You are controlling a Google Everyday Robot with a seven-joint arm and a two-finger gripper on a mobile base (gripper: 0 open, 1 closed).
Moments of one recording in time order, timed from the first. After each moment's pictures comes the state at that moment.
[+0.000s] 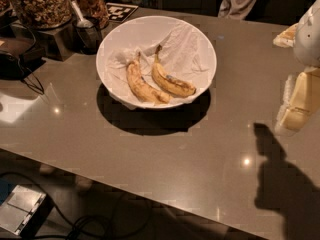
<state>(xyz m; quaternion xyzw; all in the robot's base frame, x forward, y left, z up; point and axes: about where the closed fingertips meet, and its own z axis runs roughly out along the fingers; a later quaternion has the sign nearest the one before) 0.438 -0.217 0.976 -0.60 0.78 -0.03 0.16</state>
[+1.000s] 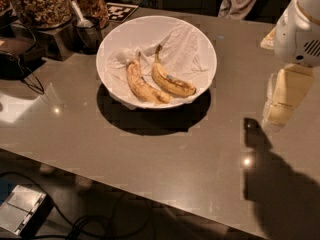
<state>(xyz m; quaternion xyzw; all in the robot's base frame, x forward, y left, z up) 0.449 -0.205 0.968 -0.60 0.79 -0.03 0.12</state>
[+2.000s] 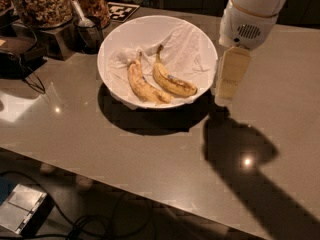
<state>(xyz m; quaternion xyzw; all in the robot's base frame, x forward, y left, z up) 0.520 -0.148 0.943 -0.62 0.78 0.01 0.08</state>
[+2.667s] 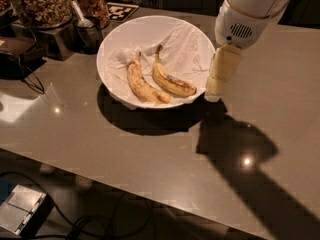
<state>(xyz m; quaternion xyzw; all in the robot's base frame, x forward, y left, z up) 0.537 -0.134 0.942 -0.60 0.79 0.02 0.12</state>
